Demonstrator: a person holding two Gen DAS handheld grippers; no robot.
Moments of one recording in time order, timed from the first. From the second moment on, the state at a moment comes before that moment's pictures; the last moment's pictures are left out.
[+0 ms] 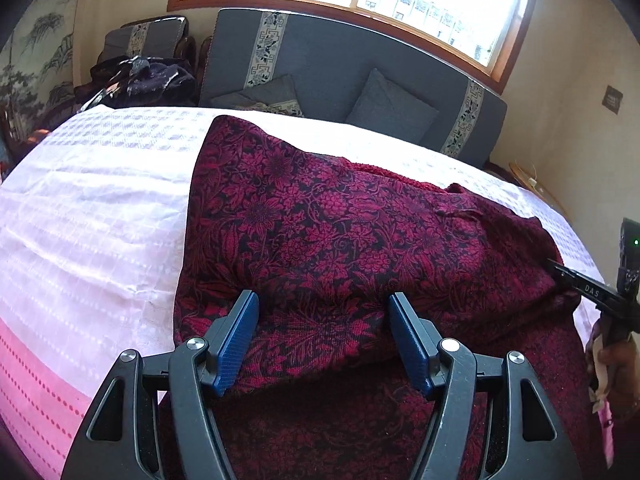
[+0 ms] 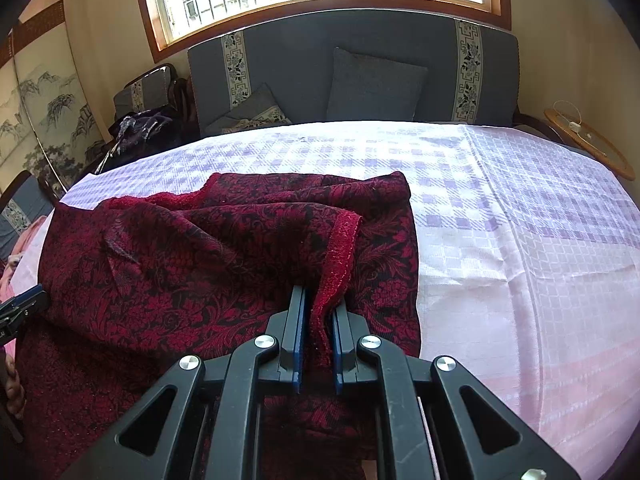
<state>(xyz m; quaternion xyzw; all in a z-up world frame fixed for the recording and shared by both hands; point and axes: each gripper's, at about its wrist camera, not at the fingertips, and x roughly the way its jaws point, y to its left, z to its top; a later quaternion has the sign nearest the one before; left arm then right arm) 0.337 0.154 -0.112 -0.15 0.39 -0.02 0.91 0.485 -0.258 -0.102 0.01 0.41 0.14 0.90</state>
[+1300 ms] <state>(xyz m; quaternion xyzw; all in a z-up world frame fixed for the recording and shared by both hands) 0.146 0.136 -0.058 -0.06 0.35 -0.06 0.93 0.248 -0.366 -0.065 0.18 0.41 0.21 0.87</state>
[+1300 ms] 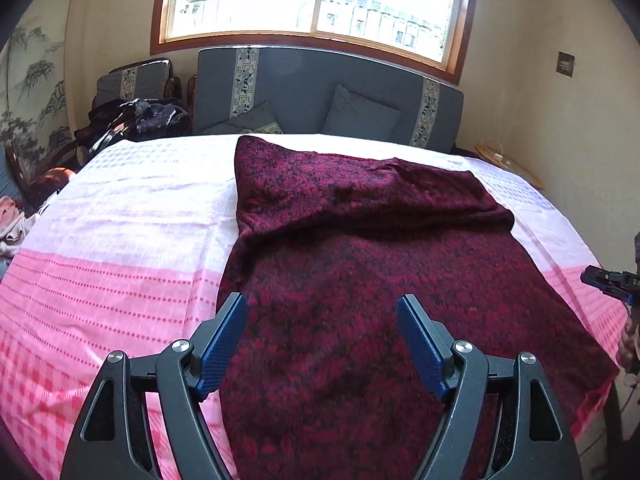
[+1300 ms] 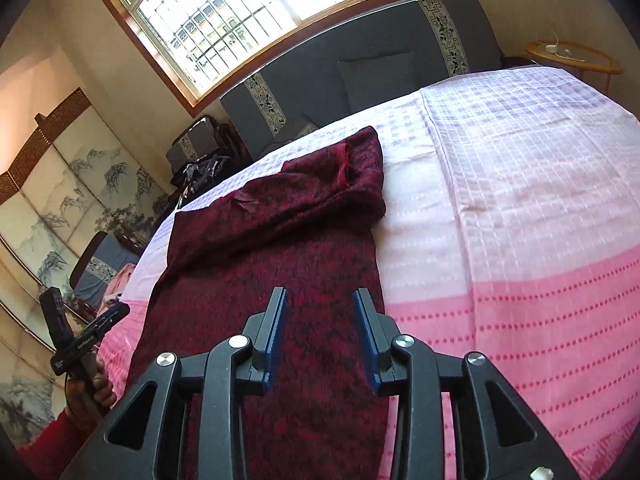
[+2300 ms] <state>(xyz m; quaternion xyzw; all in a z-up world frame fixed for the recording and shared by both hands) -0.005 0.205 -0.129 -0.39 0.48 -0.23 0.75 0.124 -0.366 -0.134 0.28 0.44 0.26 0.81</state>
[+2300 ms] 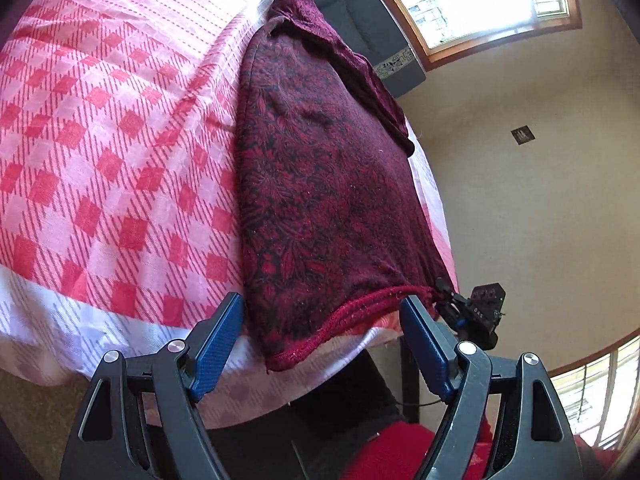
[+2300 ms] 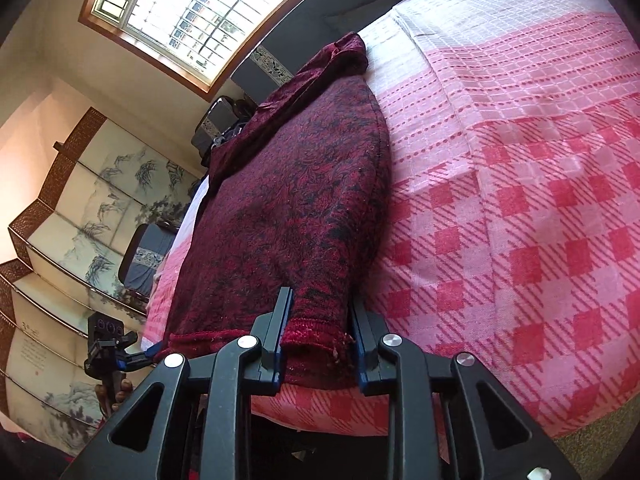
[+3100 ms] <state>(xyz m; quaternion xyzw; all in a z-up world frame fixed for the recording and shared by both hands) 0.012 0.182 -0.118 -0.37 0.47 -0.18 0.78 0.128 -0.376 -0.135 0.32 0.44 0.26 0.80</state>
